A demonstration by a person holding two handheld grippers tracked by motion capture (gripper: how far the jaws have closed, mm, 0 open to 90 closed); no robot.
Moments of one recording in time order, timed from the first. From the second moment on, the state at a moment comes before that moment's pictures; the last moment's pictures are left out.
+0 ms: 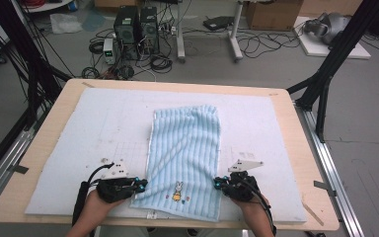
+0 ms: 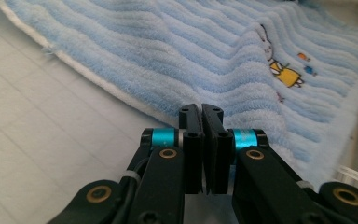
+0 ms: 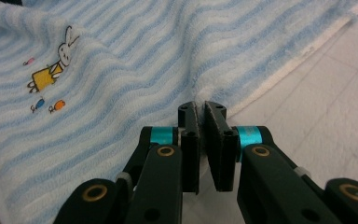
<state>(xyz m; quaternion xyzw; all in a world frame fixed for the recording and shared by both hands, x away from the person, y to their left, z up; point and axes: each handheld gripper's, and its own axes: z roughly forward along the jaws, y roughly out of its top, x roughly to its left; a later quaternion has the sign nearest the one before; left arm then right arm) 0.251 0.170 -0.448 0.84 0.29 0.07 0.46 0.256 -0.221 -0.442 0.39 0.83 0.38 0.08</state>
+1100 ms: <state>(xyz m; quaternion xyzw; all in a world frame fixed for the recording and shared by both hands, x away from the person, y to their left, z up) 0.332 0.199 -0.426 0.75 0.40 0.14 0.52 0.316 -0.201 -0.438 0.40 0.81 0.40 0.13</state>
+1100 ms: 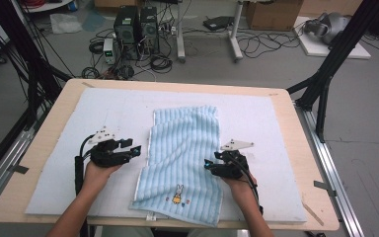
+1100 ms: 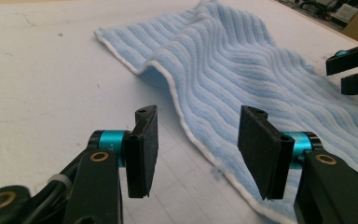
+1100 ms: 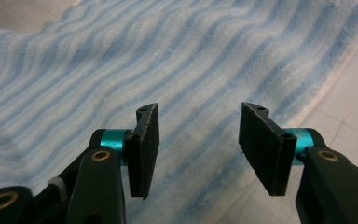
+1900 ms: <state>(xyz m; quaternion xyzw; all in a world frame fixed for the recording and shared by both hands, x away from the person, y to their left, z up) 0.369 0.188 -0.424 0.74 0.41 0.15 0.51 0.314 -0.216 -0.443 0.33 0.86 0.39 0.04</state>
